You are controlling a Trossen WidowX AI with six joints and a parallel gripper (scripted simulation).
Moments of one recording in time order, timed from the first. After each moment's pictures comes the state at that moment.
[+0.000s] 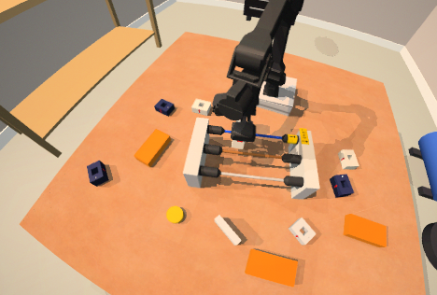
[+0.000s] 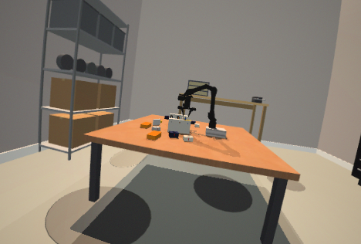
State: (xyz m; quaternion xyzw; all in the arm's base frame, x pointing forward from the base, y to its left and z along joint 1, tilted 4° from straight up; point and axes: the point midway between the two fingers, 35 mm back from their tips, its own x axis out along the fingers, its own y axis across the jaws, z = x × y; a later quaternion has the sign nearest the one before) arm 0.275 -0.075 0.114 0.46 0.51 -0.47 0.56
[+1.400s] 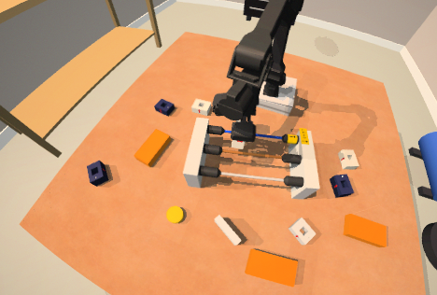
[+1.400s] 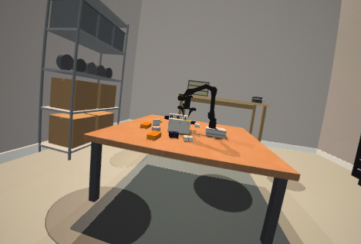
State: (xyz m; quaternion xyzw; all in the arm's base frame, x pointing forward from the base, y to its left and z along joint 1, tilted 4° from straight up) arm 0.275 -0.075 0.114 0.46 0.51 -0.47 0.56
